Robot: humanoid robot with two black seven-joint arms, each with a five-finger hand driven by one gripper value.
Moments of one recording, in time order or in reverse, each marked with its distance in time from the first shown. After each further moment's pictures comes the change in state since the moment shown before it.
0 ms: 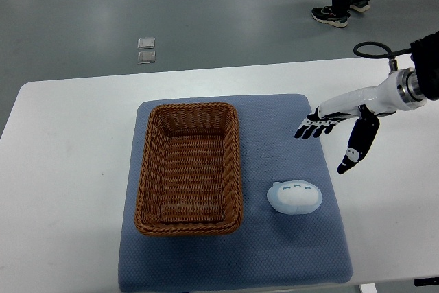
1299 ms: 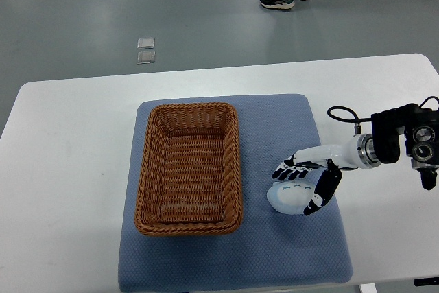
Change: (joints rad) left arm 0.002 0.000 0.006 0.007 0.000 0.002 0.000; right arm -0.340 0.173 0.018 -0.095 -0.120 -0.248 0.085
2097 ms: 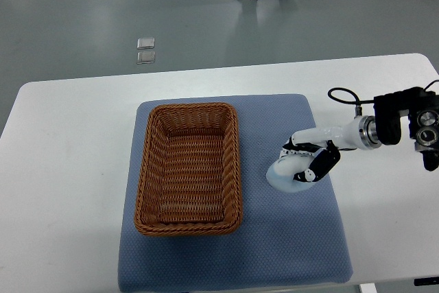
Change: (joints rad) left arm 0.002 0.000 0.002 0.001 0.000 0.001 0.000; right arm 0.028 -0.019 0.136 -0.038 -0.056 0.088 0.041
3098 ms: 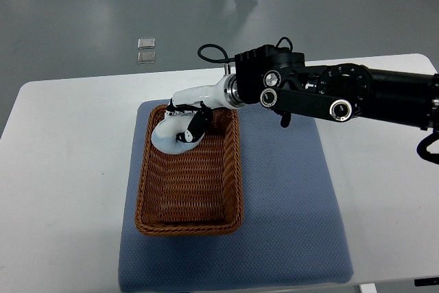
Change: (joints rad) left arm 0.000 0.000 -0.001 0.001 -0.002 0.000 -0.001; right arm 0.237 0.708 -0.090 -0.548 0.054 -0.067 0.003
